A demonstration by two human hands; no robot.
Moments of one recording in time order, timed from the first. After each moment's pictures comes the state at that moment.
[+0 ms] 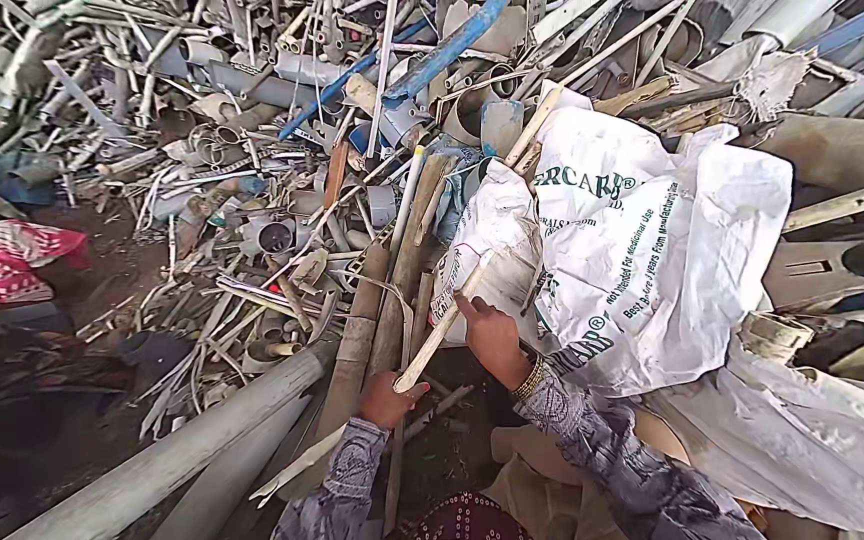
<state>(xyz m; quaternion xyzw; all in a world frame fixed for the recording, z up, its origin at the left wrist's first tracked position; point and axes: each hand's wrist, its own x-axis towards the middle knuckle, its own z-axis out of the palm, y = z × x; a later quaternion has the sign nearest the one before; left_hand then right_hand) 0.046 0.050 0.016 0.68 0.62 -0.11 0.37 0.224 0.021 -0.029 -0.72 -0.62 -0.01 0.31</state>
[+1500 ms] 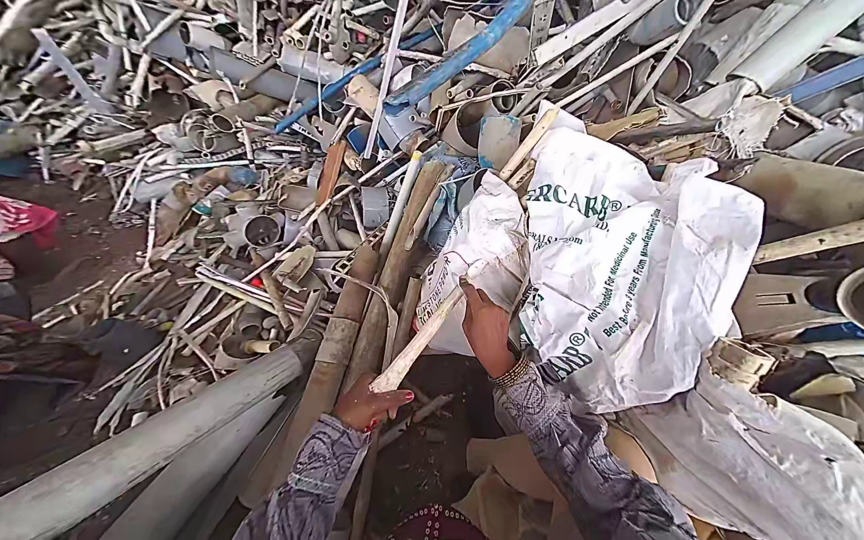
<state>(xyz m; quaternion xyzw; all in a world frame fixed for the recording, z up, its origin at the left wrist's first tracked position) 0.039 0.047 0.004 0.56 0.58 0.07 0.58 0.246 0.042 -0.034 -0.75 -0.56 0.01 0.37</state>
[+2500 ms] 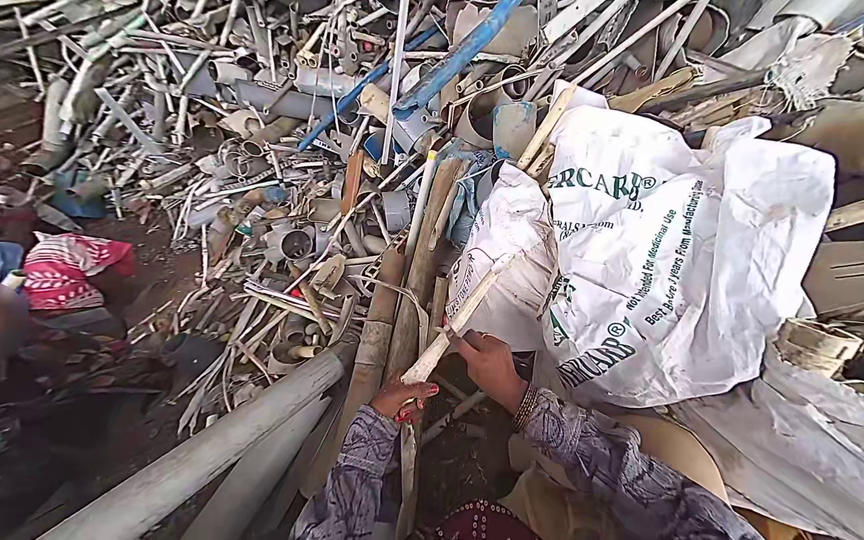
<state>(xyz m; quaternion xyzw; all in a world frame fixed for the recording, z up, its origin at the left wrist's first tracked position) 0.023 0.059 -0.020 0.49 0.50 0.16 0.69 0.208 0.029 -0.092 -0.56 -0.66 -0.13 0.48</state>
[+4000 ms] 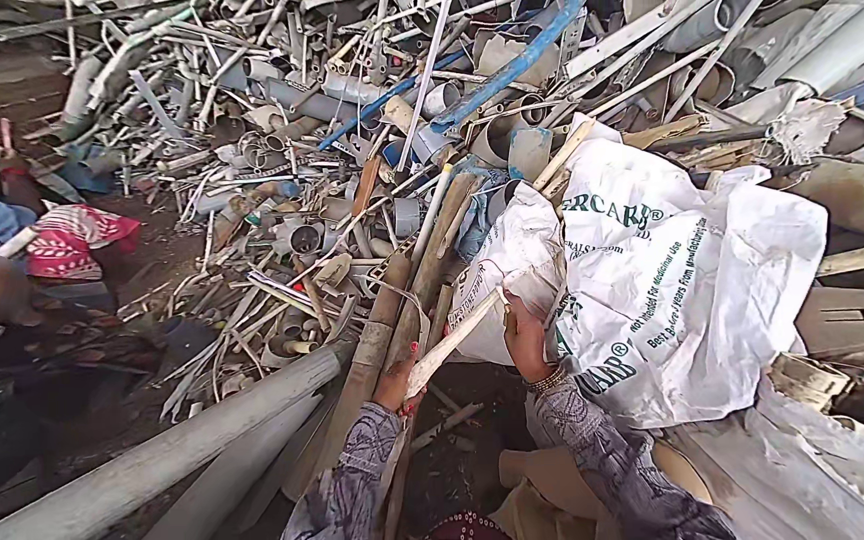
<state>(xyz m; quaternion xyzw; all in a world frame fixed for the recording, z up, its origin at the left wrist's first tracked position) 0.038 0.059 0.000 0.46 0.61 0.21 0.61 0.251 0.044 -0.073 -0.67 -0.54 0.01 0.50</state>
